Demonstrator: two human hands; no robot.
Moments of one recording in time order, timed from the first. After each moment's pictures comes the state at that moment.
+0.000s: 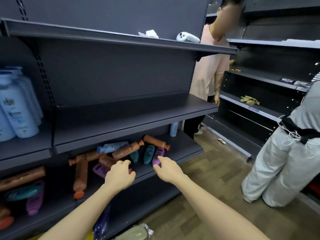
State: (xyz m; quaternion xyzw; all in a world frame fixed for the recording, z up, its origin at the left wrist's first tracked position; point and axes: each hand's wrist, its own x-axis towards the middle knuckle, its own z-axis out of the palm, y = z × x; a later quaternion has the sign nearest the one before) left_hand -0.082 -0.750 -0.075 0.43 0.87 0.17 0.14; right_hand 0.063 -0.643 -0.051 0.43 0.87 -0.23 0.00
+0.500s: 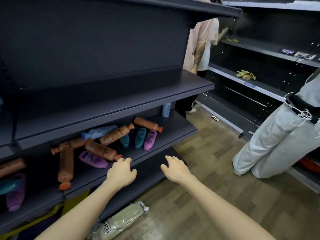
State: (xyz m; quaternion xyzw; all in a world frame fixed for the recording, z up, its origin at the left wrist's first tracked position) left_hand -0.061 -0.702 -0.120 0.46 0.86 0.09 0.21; right_hand 0.105 -0.602 -0.106 0.49 0.83 -0.26 0.06
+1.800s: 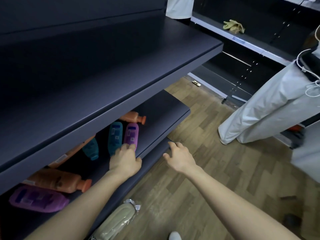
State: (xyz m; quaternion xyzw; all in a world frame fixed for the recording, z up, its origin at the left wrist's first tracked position) left_hand -0.124 -0.469 -0.221 0.56 0.79 0.04 0.25; right_hand 0.041 -0.415 -0.206 0.60 0.75 -0.26 0.09
